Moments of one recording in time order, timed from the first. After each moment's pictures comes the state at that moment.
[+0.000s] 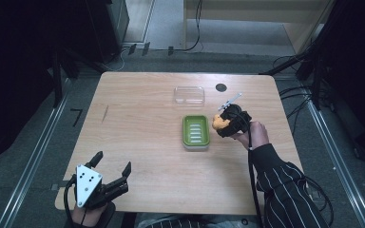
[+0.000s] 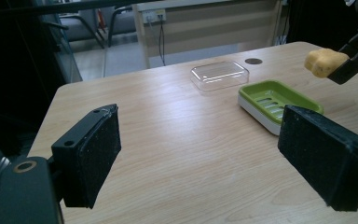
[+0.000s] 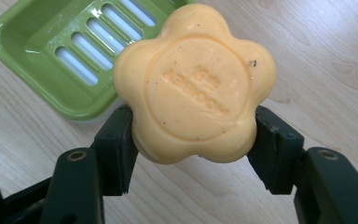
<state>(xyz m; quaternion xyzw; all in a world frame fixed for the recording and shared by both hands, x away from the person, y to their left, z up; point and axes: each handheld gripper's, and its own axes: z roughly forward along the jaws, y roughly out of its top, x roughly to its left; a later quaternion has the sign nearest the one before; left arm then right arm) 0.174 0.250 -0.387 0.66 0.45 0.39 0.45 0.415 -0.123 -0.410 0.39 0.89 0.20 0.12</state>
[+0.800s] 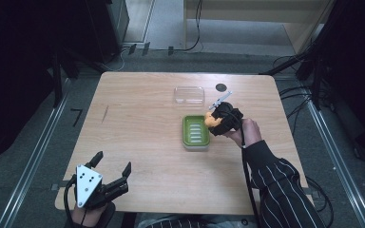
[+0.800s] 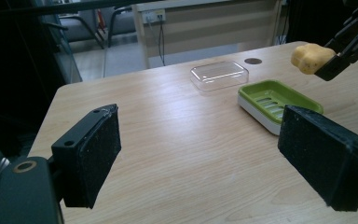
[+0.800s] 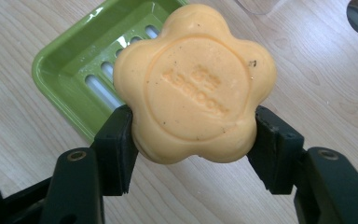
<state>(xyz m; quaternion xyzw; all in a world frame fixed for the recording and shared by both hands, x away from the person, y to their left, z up) 0.174 0.250 -0.387 0.66 0.45 0.39 0.45 0.415 -0.098 -0.401 0.35 0.90 0.21 0.13</state>
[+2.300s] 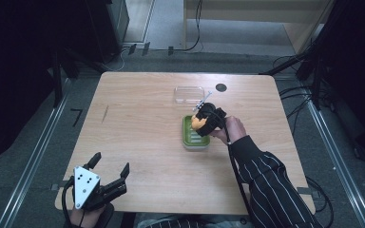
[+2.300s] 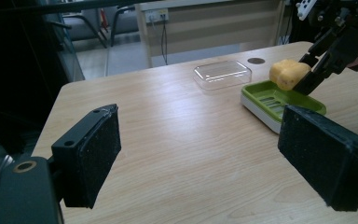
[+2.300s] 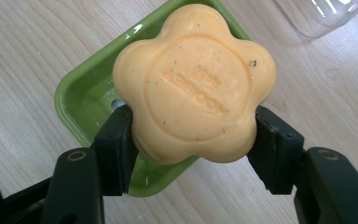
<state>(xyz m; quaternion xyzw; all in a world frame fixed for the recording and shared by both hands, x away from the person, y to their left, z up) 0.171 0.253 -0.387 0.65 0.46 0.40 0.45 0.429 -0.054 -0.414 0.31 0.93 0.18 0.11</state>
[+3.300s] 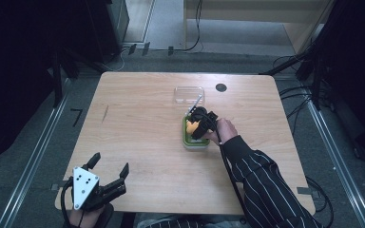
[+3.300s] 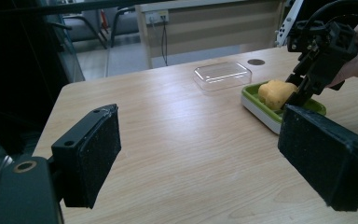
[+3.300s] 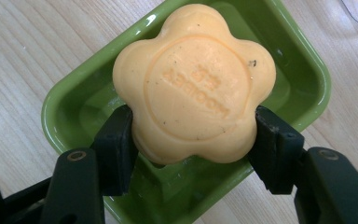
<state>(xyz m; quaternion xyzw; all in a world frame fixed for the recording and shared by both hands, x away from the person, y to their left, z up) 0.170 0.254 -0.386 0.65 0.46 0.39 0.46 0.438 -0.031 -0.440 0.32 0.93 0.14 0.08</state>
